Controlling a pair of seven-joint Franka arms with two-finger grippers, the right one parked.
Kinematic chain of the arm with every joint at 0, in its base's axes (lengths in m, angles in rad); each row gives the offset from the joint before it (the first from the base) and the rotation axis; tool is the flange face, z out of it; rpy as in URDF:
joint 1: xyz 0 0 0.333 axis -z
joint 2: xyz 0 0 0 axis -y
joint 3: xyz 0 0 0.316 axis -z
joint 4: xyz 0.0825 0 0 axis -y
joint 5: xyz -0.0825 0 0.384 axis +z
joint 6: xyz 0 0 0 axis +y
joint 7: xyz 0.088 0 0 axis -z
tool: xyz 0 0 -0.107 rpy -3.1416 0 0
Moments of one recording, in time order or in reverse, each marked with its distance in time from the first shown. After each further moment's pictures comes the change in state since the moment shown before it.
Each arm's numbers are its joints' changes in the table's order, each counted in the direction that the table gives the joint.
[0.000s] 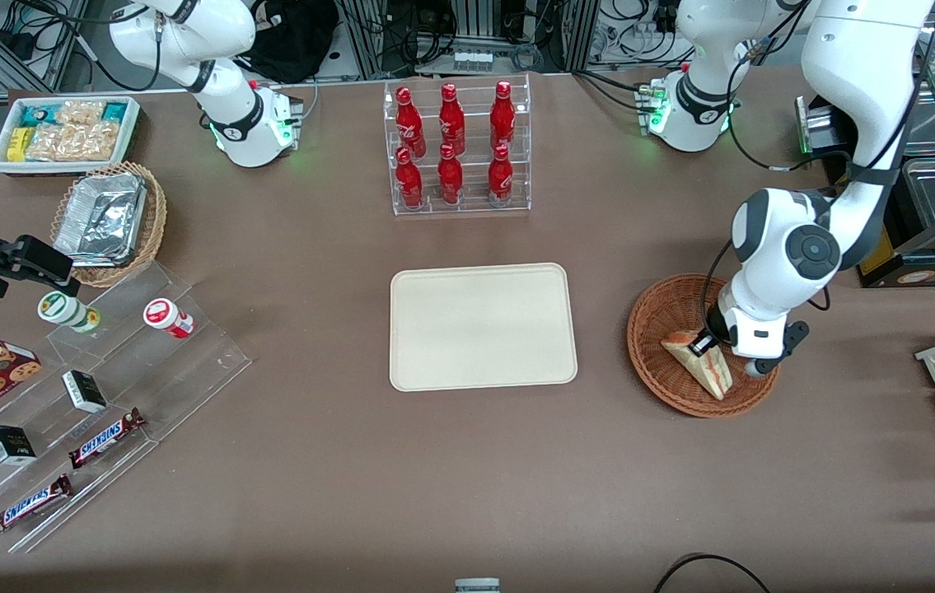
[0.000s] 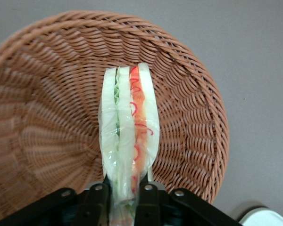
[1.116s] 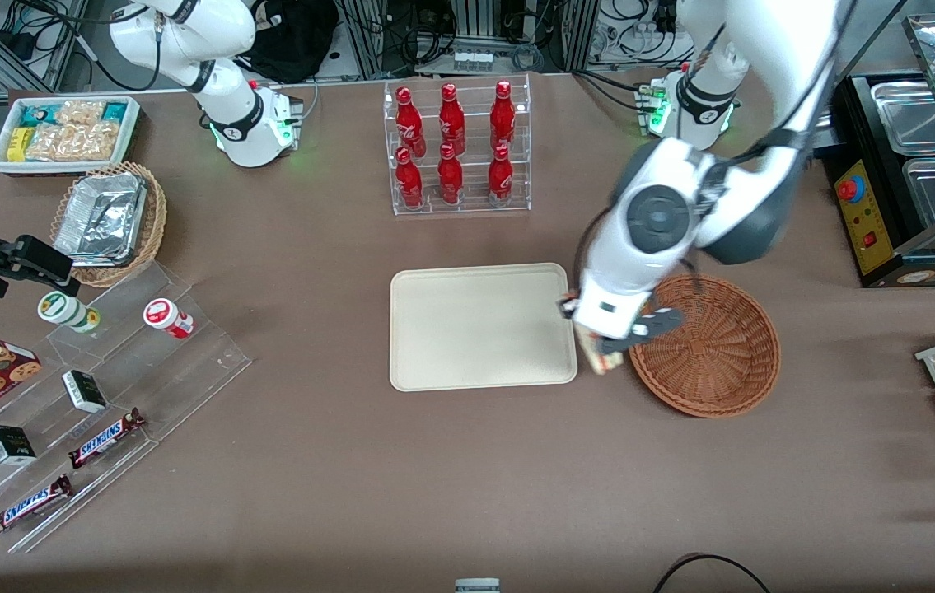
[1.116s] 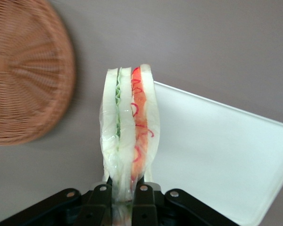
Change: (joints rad) arm 0.407 -0.109 0.036 0.466 -0.004 0.411 -0.070
